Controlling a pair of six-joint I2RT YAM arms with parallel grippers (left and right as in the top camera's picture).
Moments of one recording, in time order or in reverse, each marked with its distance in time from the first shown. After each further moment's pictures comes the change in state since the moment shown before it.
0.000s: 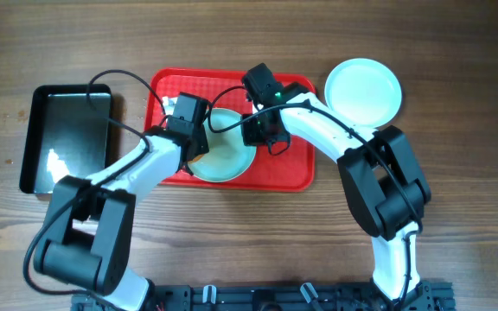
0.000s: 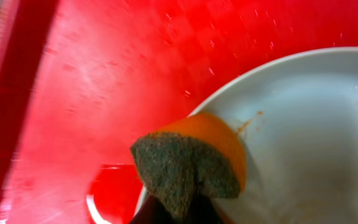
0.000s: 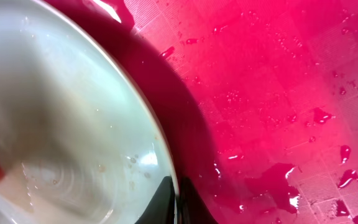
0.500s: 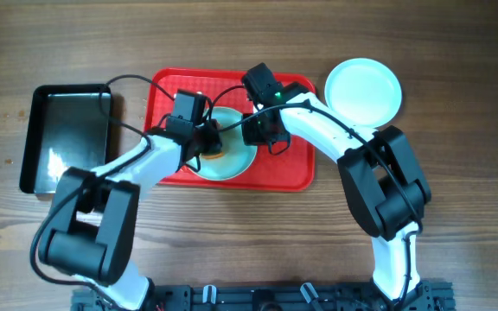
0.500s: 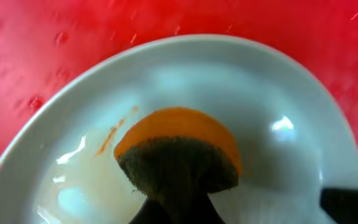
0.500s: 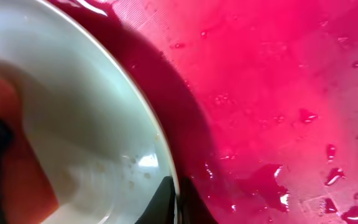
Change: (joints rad) left arm 0.009 0.051 -0.011 0.179 0.352 -0.014; right arm 0.000 0.000 0.001 -0.001 0.022 0.013
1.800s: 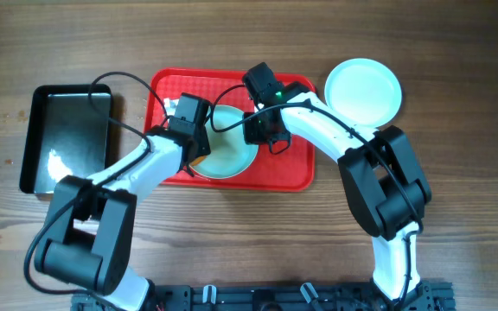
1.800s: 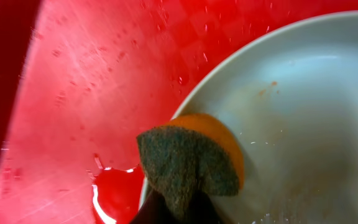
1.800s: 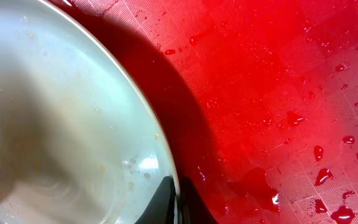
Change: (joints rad) left arm -0.021 -0.056 0.014 -0.207 -0.345 0.002; right arm -0.003 0.000 0.001 0.000 0.012 0.008
